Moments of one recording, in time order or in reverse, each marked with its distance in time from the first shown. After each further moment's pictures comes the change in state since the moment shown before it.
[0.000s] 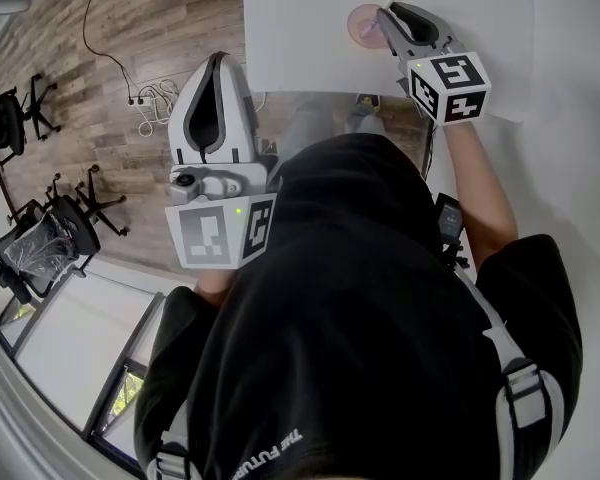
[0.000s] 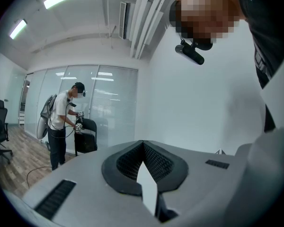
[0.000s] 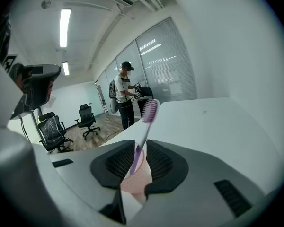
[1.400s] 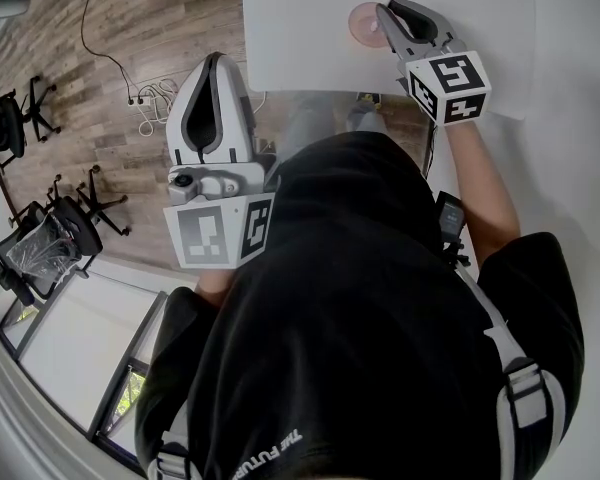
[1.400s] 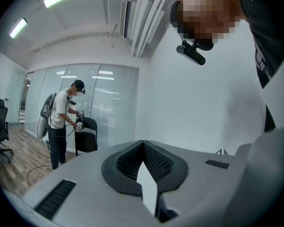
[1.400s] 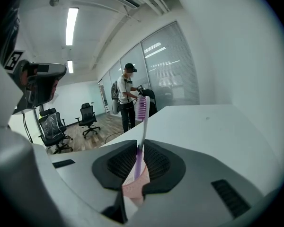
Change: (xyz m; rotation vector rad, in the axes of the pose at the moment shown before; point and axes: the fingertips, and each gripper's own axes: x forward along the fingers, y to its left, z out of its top) left arm -0.001 0.009 -0.006 -0.027 0.006 0.022; right arm 0.001 0.004 0.011 -0.064 -0.034 0.009
